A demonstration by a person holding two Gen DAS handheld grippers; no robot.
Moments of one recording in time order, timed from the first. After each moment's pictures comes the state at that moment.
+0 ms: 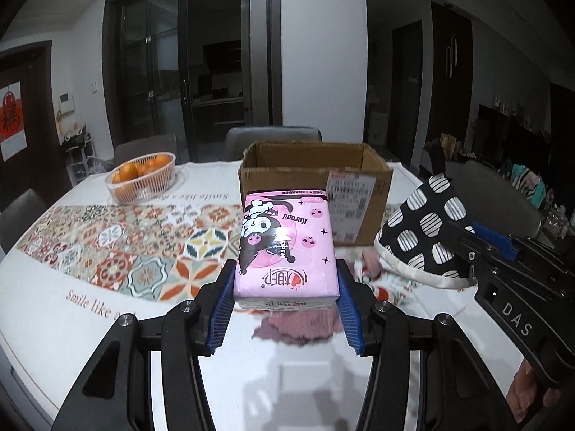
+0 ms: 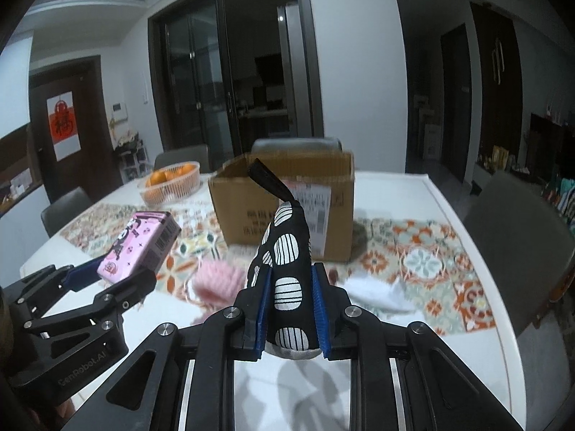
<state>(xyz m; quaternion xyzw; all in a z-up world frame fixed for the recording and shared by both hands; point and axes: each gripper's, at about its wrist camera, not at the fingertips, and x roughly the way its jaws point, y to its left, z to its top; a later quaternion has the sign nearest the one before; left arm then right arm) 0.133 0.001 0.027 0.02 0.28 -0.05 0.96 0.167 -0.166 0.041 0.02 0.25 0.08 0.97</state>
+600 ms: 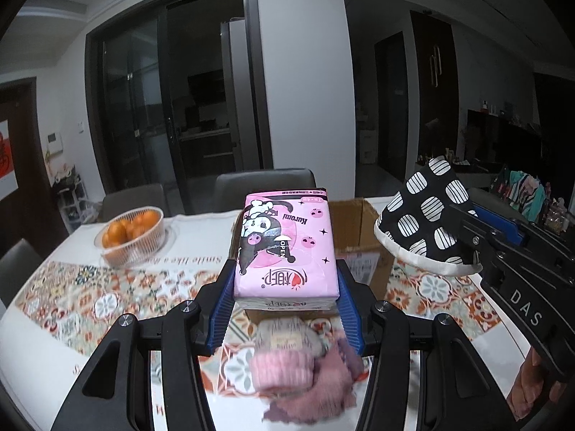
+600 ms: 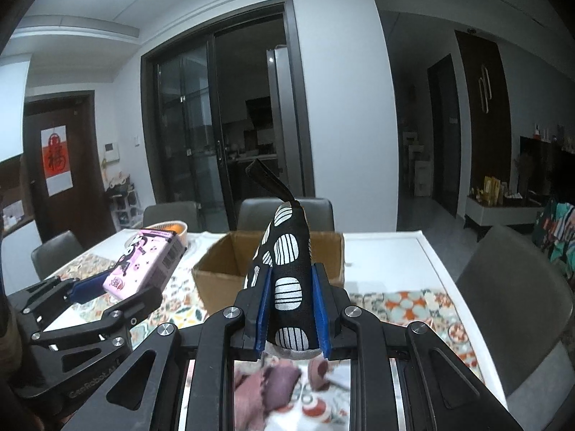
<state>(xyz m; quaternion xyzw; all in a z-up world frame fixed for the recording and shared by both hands) 0.208 -0.015 0.083 0.06 0.23 -0.07 0.97 0.227 -0.174 0.095 0.04 0.17 0.06 0.98</state>
